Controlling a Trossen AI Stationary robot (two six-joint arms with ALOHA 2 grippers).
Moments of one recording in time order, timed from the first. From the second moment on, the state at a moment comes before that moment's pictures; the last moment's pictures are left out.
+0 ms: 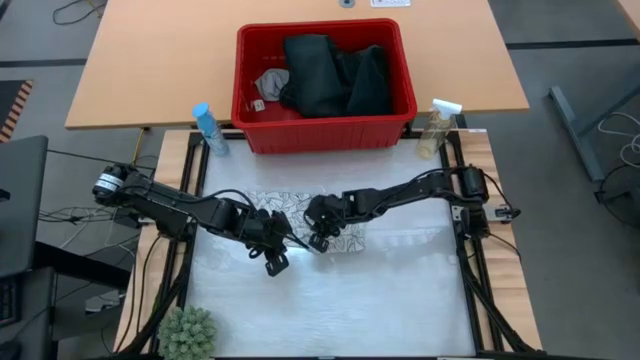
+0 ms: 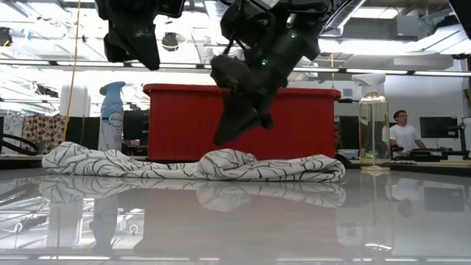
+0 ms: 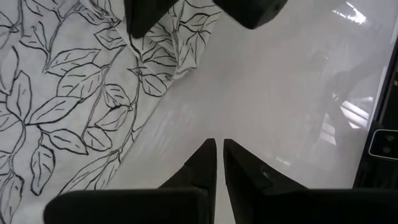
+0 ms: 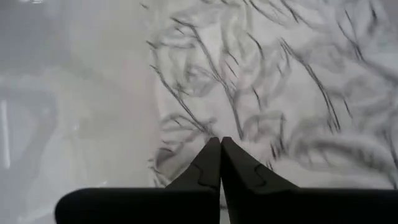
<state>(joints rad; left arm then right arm) -0.26 1.43 1.13 -0.68 -0.08 -0.74 0.02 1.95 1.32 -0.24 -0.02 0.40</state>
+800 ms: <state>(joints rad) -0.26 1.43 1.13 -0.58 -0.09 -0.75 -0.19 1.87 1.33 -0.60 0.18 0.33</state>
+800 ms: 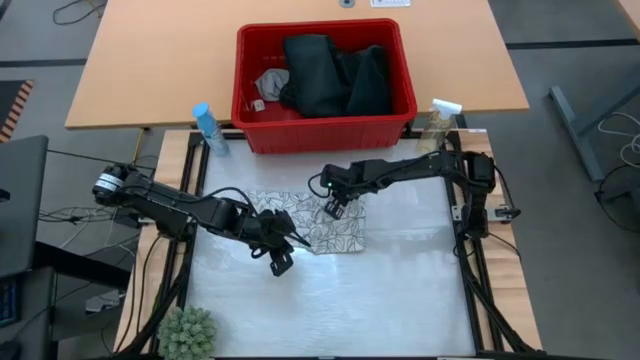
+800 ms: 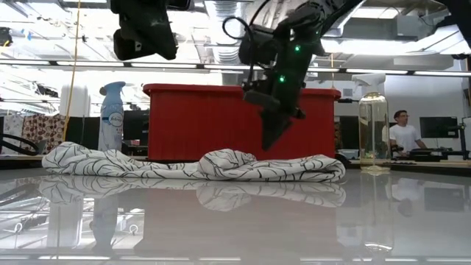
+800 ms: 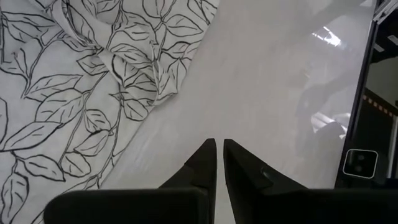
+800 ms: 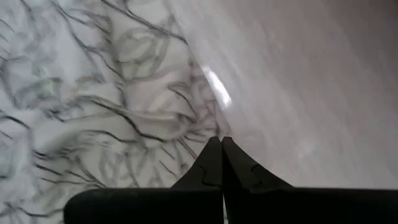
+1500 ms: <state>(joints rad) -0.26 1.43 1.13 -0.59 -0.09 -0.76 -0.18 1.95 1.33 -0.44 0.03 0.29</state>
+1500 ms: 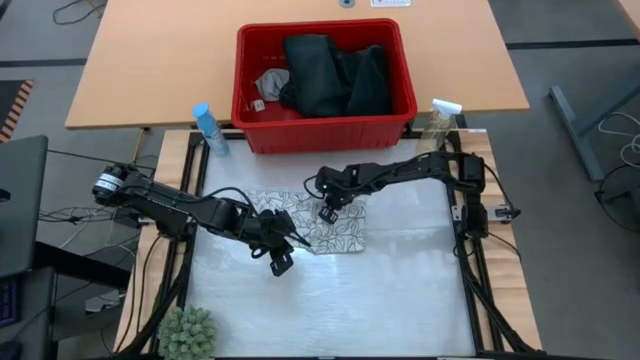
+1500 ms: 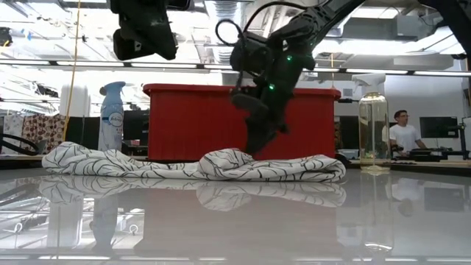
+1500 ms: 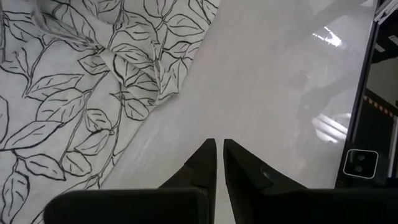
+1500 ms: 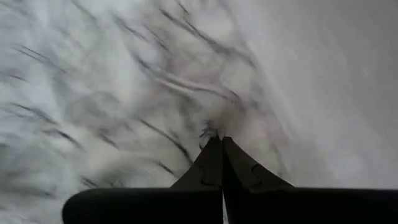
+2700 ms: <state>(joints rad) -0.26 1.43 1.13 -0.59 -0.06 -0.76 0.00 1.97 1.36 -0.52 -0.10 0.24</state>
